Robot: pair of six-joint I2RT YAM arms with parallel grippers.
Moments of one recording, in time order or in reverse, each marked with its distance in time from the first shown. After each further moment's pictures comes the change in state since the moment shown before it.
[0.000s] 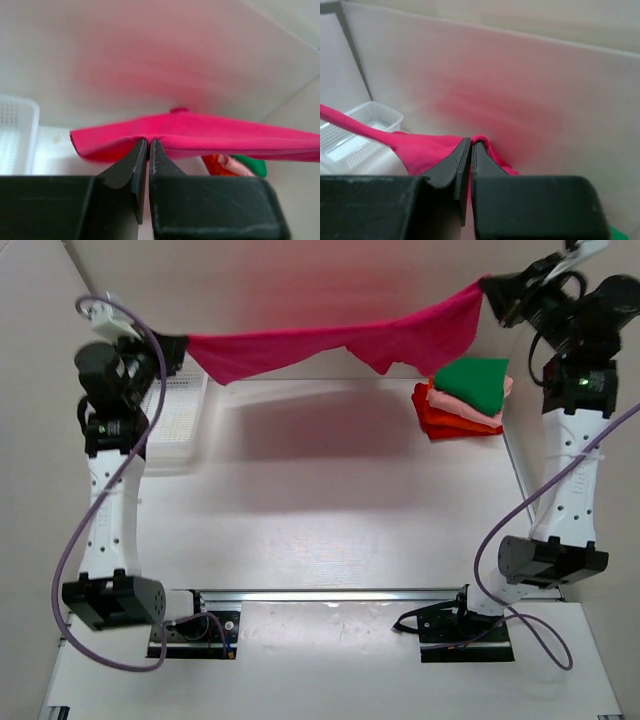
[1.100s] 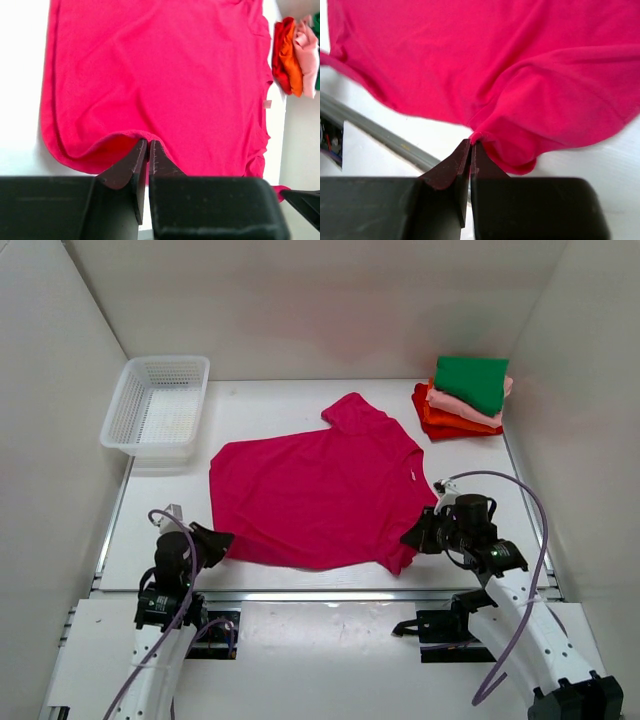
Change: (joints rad) left arm -0.233 -1.232 -1.376 -0.444 -0.227 -0.341; right arm 0.419 -0.964 -1.719 -0.299 0.275 0.201
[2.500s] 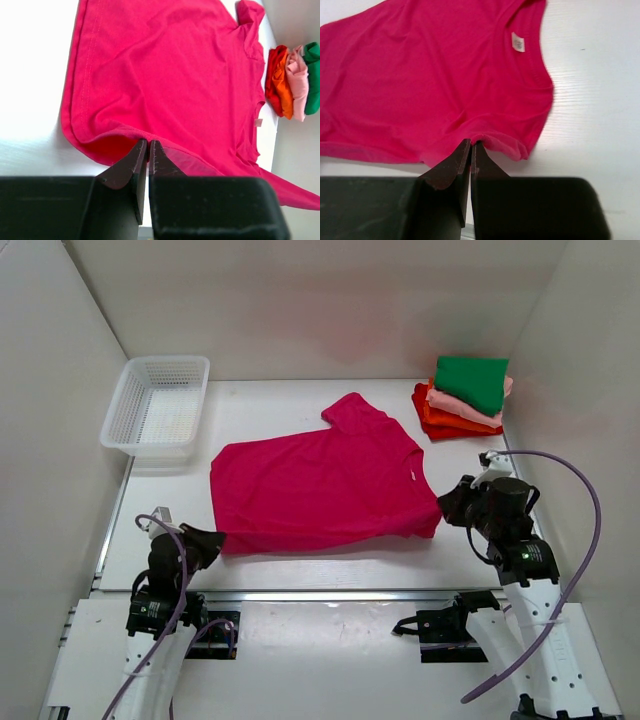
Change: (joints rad) left arm -0.021 -0.039 0.083 -0.132 -0.119 -0.100; right arm -0.156 -0.035 0.298 -0.112 0.281 -0.075
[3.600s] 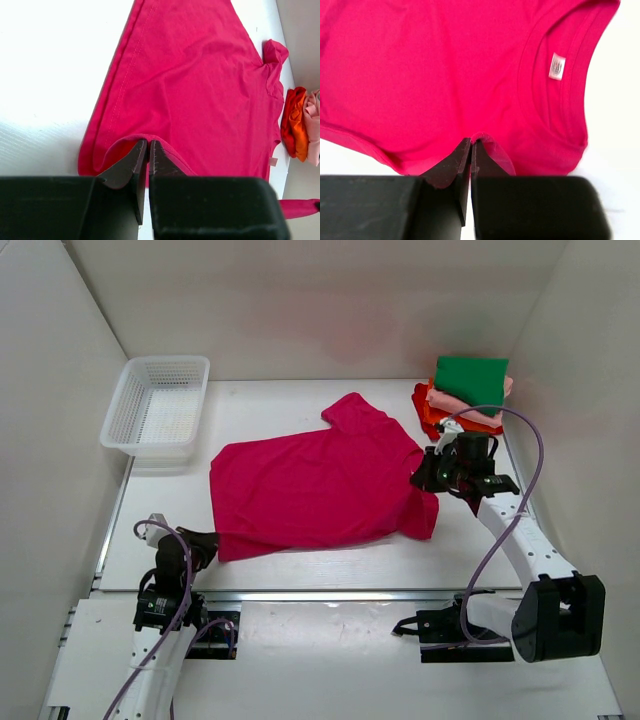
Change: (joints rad) left arm 0.008 0.000 -0.095 0.047 -0.142 -0.075; right arm 0.016 0.566 0.093 0.280 -0.220 -0.159
